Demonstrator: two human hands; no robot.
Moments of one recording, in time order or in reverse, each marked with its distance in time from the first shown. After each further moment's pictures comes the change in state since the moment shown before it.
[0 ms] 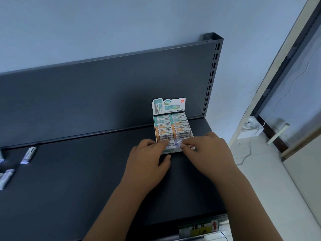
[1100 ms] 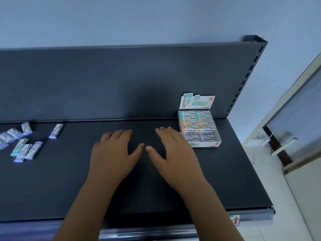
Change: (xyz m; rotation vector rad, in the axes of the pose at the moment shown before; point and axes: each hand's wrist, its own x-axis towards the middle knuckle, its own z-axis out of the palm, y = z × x) left_hand -0.059 -0.104 -0.063 0.257 0.094 -0.330; right_hand -0.033 -0.138 0.048 0.249 -0.001 -0.281
